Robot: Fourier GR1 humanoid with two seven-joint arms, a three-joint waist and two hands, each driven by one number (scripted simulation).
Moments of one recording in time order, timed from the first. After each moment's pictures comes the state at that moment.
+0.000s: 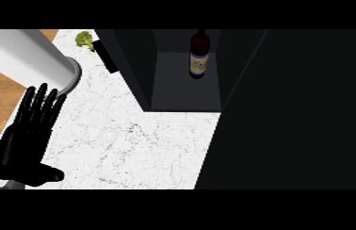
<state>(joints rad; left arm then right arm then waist) 0.03 0.51 -0.10 -1.49 0.79 -0.24 -0.41 0.21 -0.86 0.79 -2.51 -0.01 -0.29 0.04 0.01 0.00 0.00</state>
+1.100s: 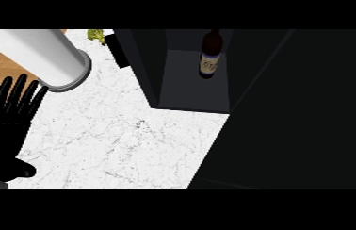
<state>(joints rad) -0.02 0.59 -0.02 -1.44 0.87 -0.36 -0.35 -0.24 -0.48 0.72 -2.34 -0.10 -0.25 0.38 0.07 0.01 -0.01</state>
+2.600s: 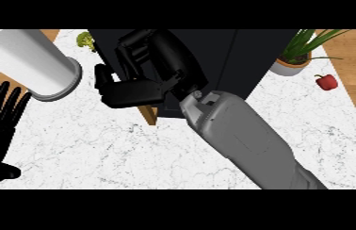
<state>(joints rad) 0.00 0.56 0.12 -1.31 0.81 -0.47 -0.36 -0.95 -0.01 0.42 -1.38 -0.35 -0.27 0.32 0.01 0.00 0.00</state>
